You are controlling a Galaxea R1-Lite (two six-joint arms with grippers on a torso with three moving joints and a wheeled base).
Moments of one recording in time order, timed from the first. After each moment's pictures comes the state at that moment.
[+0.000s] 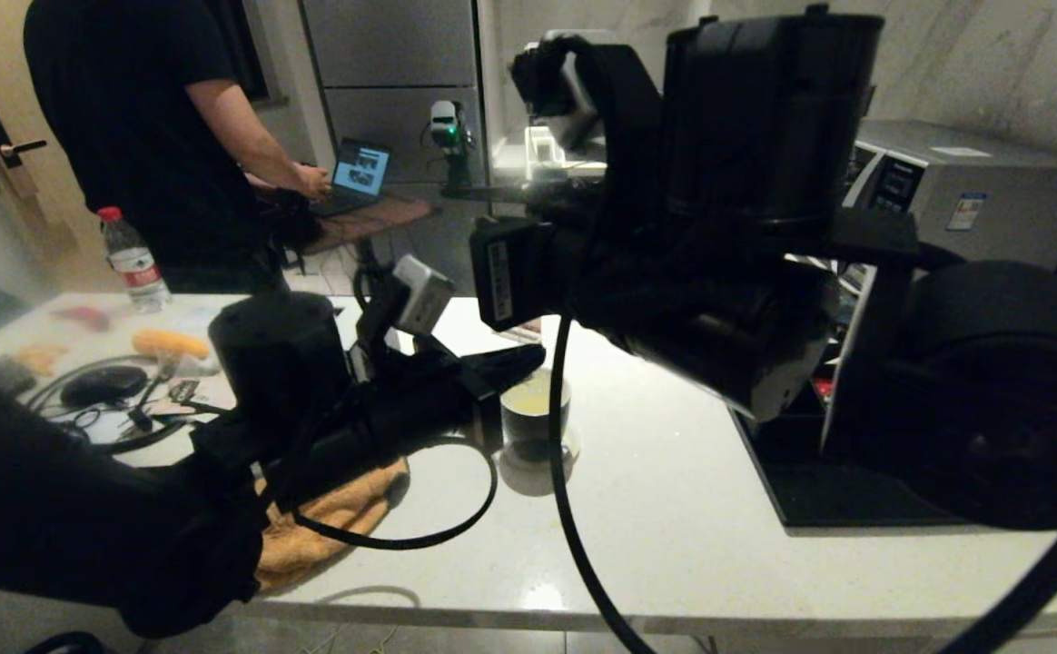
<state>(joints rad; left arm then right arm) -0.58 1.80 -0.66 -1.14 -0.32 -0.08 0.97 1.83 -1.47 -0.38 -0.32 -0.02</state>
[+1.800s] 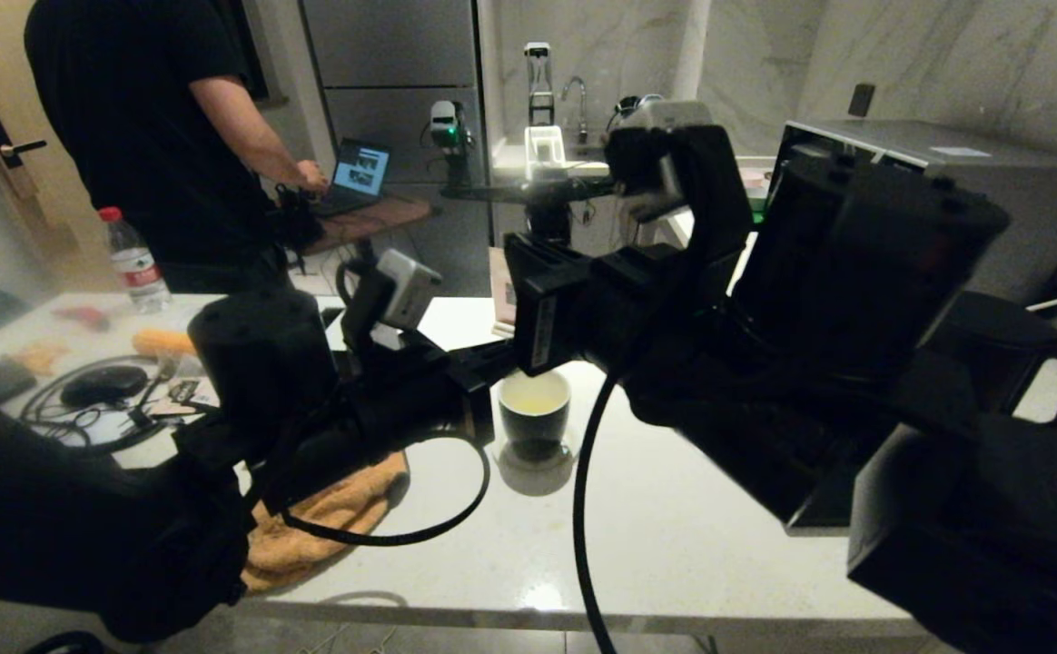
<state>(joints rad) -0.58 1.78 -0.65 -1.14 -0.28 -0.08 0.97 1.78 -1.10 -0.88 -0.32 -0.01</state>
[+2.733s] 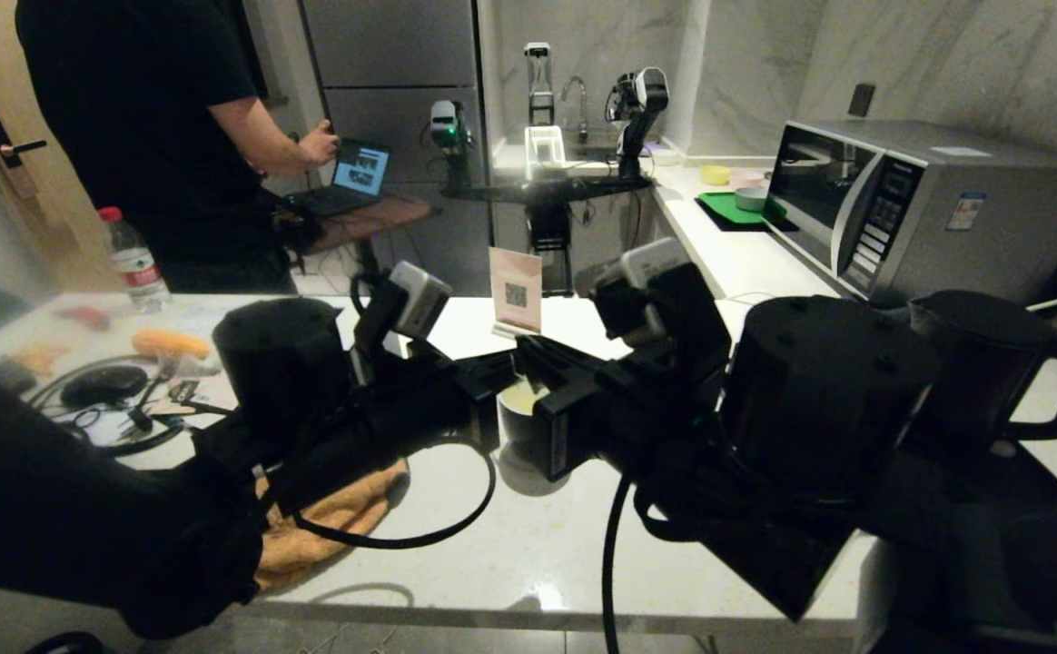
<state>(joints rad) -0.57 1.81 -0.65 -1.14 -0.28 -0.09 0.98 1.79 -0.89 -0.95 -0.32 -0.01</state>
